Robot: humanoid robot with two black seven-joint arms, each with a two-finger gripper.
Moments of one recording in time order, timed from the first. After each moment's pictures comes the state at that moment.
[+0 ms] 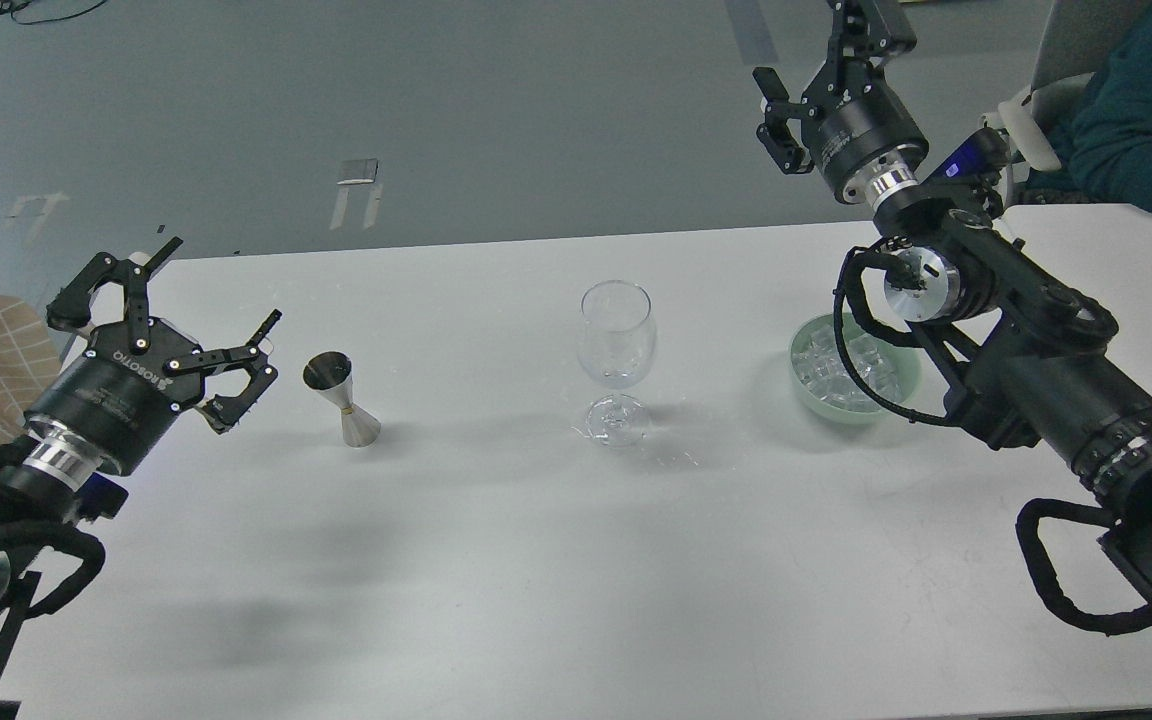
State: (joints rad) left arm 0.08 0.40 -1.63 -1.65 0.02 -0.18 0.31; right arm 0.92 -0.07 0.92 0.61 -0.48 0.19 0.39
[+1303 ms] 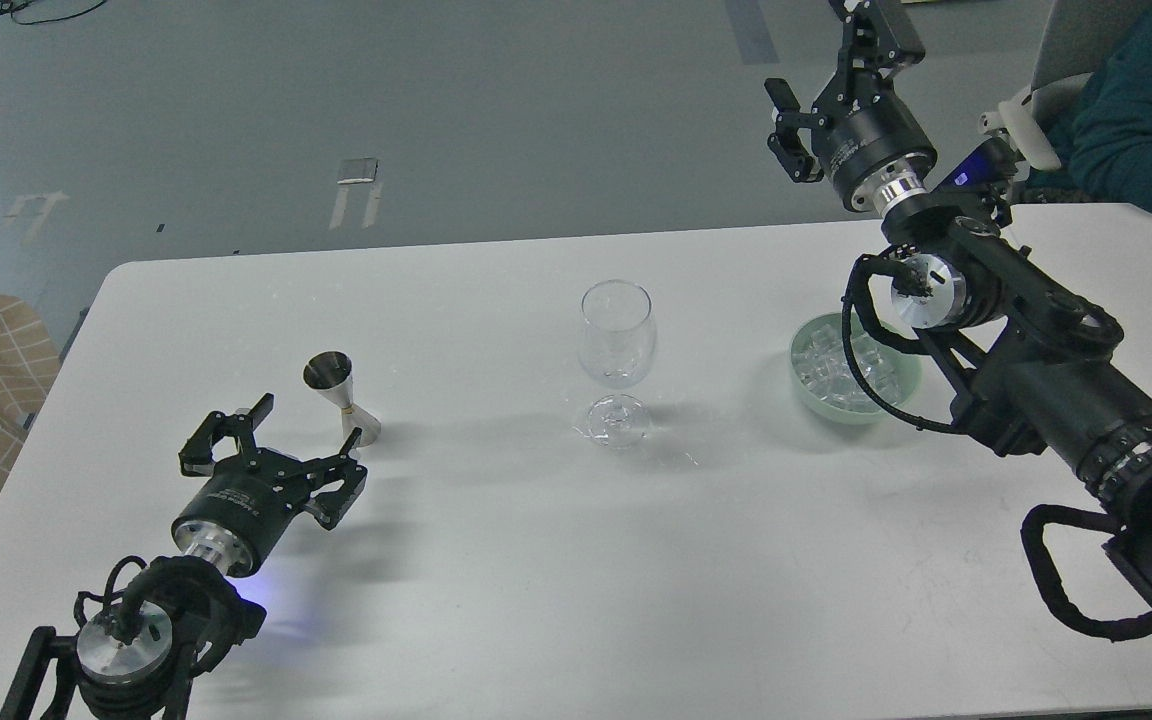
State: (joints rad) left arm 0.11 -0.01 -1.69 -1.44 0.14 -0.02 0.36; right arm 0.90 -0.08 0.92 0.60 -0.48 0.18 0.39
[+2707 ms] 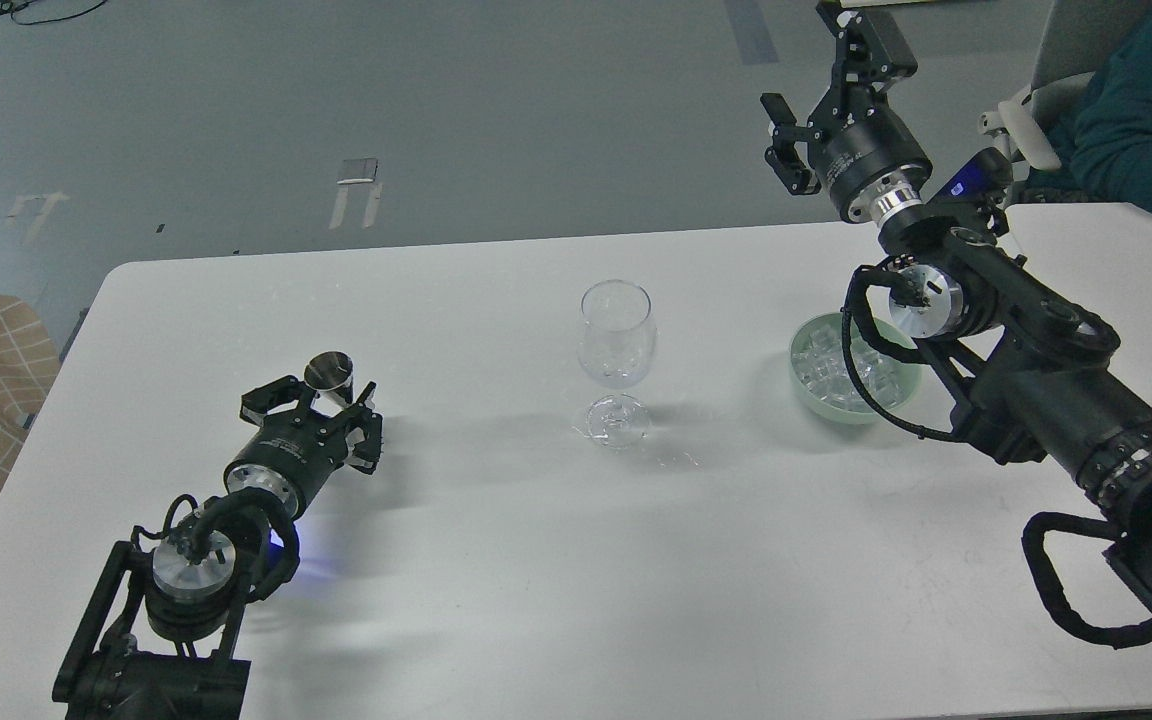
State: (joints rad) left arm -0.11 -0.04 -1.65 -1.17 0.25 -0.05 0.30; right arm 0.89 -0.08 0.90 0.60 -0.48 0.18 0.38
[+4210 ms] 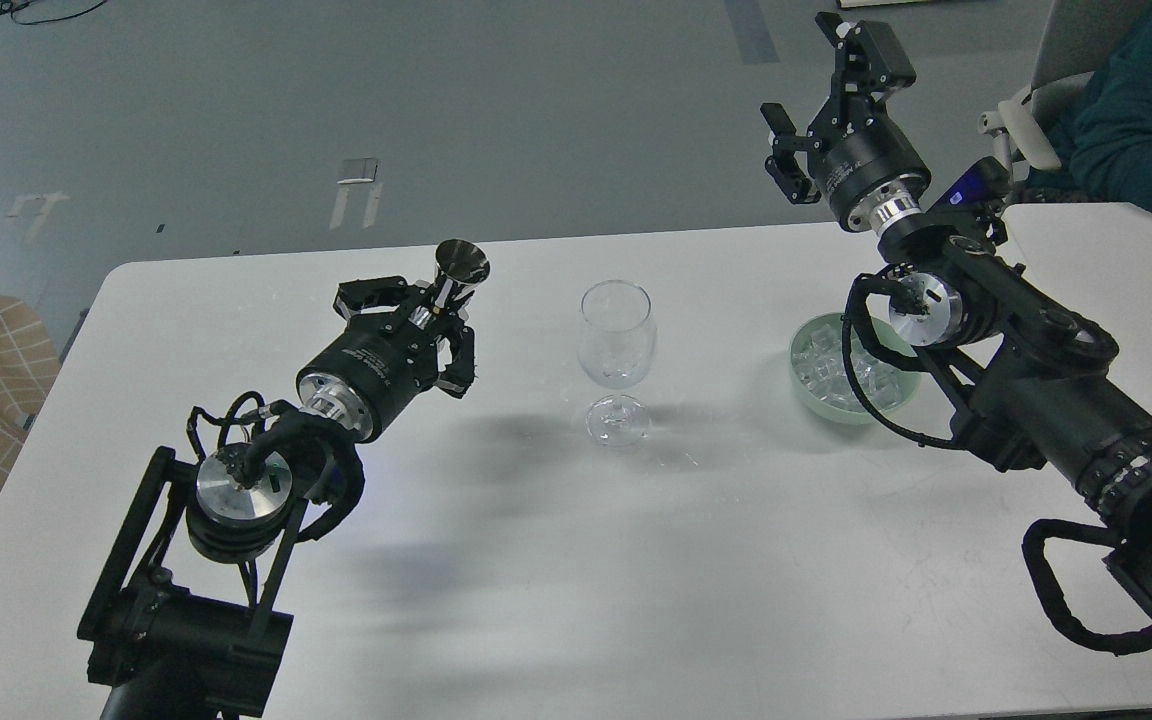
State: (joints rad) left arm -0.20 -0.04 -1.41 -1.56 0.26 0.25 0.37; right arm 0.88 -0.08 0.90 0.60 -0.48 0.18 0.38
